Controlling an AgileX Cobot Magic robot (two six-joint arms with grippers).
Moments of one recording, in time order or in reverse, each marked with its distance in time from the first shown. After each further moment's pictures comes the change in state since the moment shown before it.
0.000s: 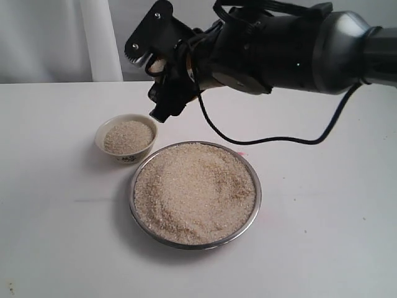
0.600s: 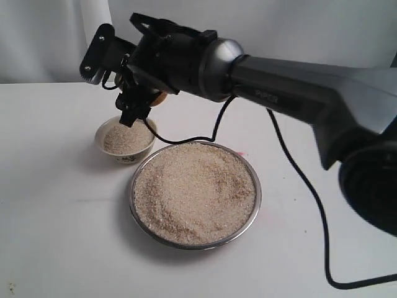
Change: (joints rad) left arm 0.000 0.000 0.000 0.000 0.000 -0.002; right arm 0.069 0.376 -0.523 0.085 0.264 -0.253
